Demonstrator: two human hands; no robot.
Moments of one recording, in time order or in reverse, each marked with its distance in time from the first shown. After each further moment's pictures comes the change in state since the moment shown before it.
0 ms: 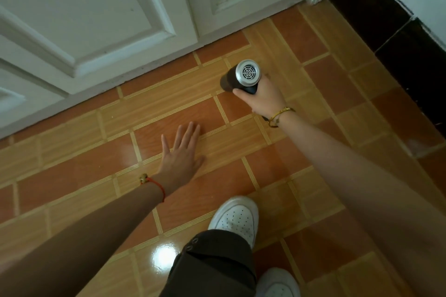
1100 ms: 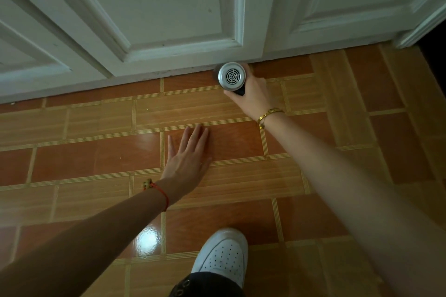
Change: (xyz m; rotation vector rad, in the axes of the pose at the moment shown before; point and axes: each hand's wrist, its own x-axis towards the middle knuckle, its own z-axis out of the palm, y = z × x) left_hand 0.017 -0.054 0.007 -0.167 0.144 -0.214; right_hand 0.092 -0.081 0.102 -0.226 -0.095 -0.354
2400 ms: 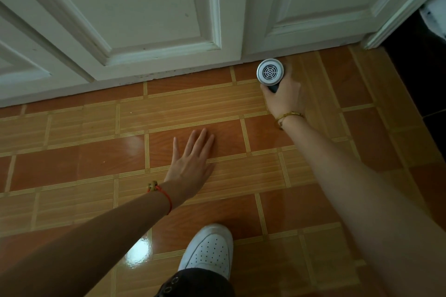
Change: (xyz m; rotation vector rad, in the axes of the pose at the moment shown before) left_hand -0.002 0.042 0.000 0.097 -0.072 0.125; right_hand -0.030 0.059 -0.062 -0.055 0.284 0.353
